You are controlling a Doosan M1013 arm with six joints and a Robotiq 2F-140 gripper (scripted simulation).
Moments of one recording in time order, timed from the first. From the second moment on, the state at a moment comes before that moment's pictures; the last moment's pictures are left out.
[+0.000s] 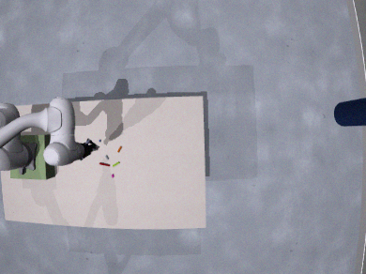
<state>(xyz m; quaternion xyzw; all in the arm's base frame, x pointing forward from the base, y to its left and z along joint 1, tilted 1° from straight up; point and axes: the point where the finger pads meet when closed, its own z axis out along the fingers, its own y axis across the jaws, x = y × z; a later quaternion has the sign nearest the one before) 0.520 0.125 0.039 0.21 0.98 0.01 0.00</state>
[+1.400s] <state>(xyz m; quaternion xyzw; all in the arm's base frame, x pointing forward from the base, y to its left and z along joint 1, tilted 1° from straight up) 0.543 0.205 0.038 0.07 1.00 0.01 0.00</state>
